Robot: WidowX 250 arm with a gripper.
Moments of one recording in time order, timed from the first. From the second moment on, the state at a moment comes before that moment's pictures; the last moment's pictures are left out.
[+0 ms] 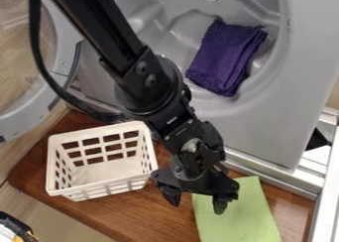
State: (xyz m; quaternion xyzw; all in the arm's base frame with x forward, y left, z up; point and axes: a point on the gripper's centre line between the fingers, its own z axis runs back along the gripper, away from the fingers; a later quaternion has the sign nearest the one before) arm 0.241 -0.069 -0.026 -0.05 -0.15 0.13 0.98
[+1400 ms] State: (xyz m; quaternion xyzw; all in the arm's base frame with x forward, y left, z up) arm 0.269 -0.121 -0.078 0.03 -0.12 0.06 0.99
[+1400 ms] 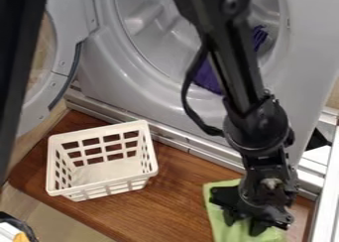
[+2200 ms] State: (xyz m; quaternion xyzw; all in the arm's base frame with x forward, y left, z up) arm 0.257 -0.099 -0.043 0.00 -0.12 0.07 0.99
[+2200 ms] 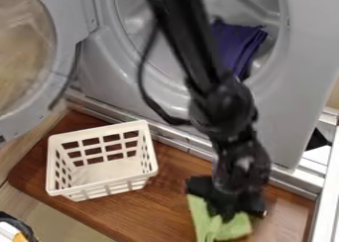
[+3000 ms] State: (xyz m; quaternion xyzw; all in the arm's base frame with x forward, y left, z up) arm 0.233 -0.013 0.058 -0.05 -0.21 0.16 0.96
